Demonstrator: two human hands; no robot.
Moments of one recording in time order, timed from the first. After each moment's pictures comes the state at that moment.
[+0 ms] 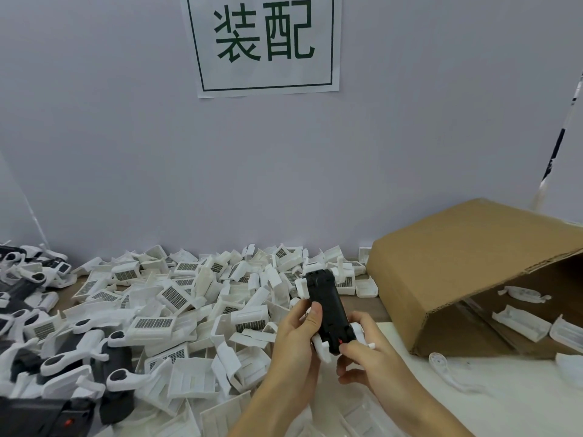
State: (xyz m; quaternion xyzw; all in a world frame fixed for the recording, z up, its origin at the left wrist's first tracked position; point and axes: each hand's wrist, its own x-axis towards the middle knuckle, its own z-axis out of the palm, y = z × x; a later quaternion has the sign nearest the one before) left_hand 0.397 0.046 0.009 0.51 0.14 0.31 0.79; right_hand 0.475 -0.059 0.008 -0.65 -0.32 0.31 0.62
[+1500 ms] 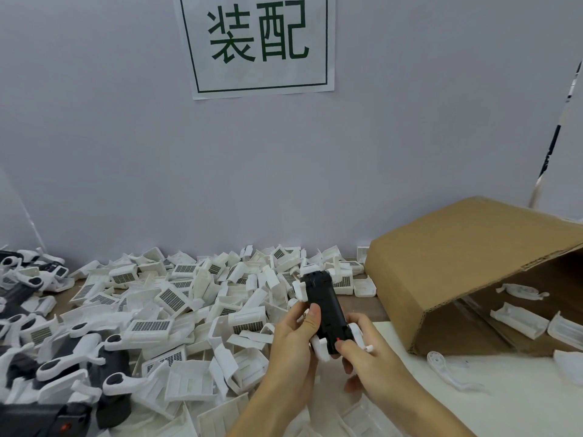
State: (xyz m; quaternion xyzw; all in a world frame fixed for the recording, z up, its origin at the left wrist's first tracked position) left_hand 0.399 0.047 0.006 0.49 0.15 0.31 0.80; right_hand 0.476 -0.056 0.004 -0.69 -0.32 0.28 0.59
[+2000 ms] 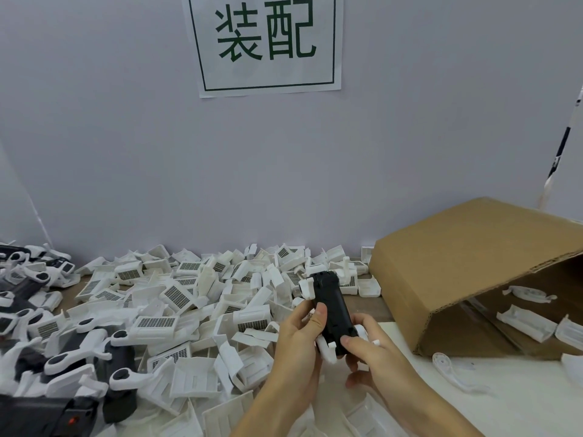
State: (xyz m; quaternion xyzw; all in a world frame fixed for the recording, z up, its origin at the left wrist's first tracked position) left_hand 0.397 0.044 0.011 0.48 0.14 0.31 0.81; right_hand 0.479 -0.055 0.004 -0.64 -0.30 0.32 0.63
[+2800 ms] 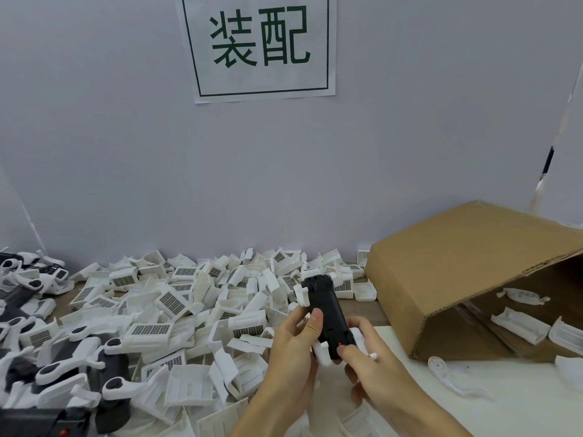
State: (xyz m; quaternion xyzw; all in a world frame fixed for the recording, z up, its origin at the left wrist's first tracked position) left_hand 0.399 0.049 0.005 0.50 0.14 0.31 0.80; right_hand 0.479 -0.056 0.003 -0.68 -0.31 0.29 0.59
